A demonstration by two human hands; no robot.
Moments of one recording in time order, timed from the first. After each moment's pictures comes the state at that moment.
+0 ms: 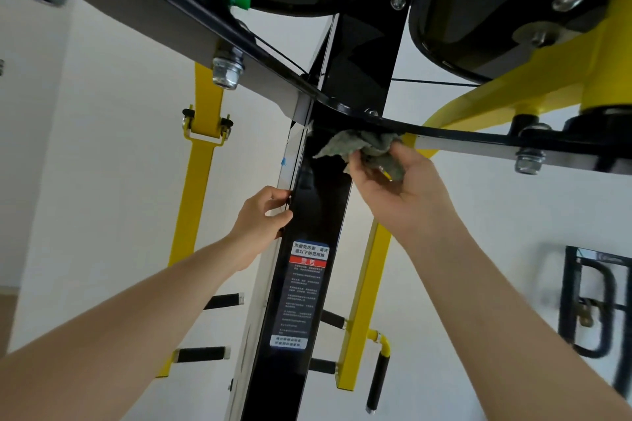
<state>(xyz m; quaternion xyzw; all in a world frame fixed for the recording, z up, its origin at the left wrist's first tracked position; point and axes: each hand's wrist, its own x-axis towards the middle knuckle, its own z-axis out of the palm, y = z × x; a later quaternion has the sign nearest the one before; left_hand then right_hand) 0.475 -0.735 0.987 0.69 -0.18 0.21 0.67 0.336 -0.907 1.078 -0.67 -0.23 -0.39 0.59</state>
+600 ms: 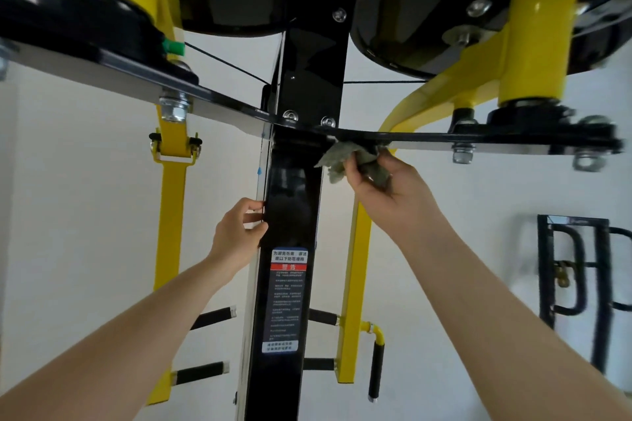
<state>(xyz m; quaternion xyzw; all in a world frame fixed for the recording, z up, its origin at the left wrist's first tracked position) 0.468 -0.740 0.990 0.76 -0.16 0.27 0.56 0.332 -0.940 1.088 -0.44 -0.20 -0.20 0.85</state>
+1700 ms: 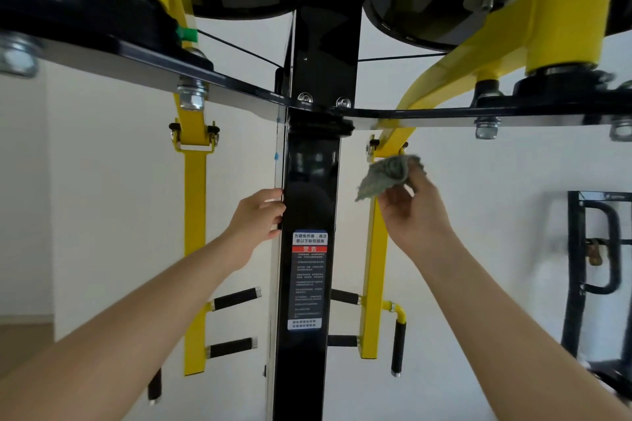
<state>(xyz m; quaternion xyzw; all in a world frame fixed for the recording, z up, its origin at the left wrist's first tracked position) 0.445 -0.731 1.003 0.73 -0.15 0.12 0.66 0.372 -0.958 1.042 -0.31 -0.13 -0.17 0.93</state>
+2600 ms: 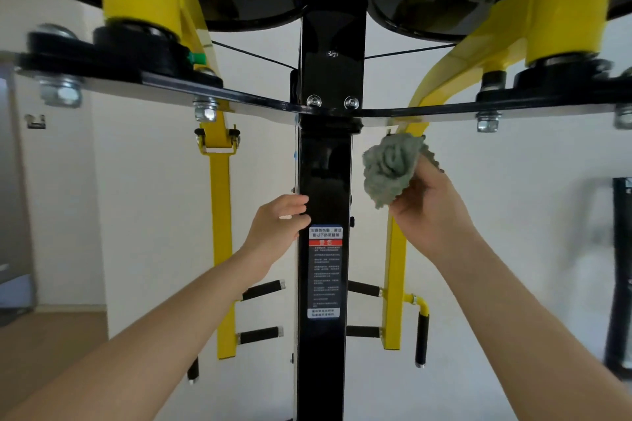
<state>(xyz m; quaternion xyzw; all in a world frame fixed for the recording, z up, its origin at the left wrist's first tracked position) 0.390 -0.737 0.996 0.76 -0.17 0.18 0.60 0.329 -0.949 1.046 -0.42 -0.27 -0.16 0.85</state>
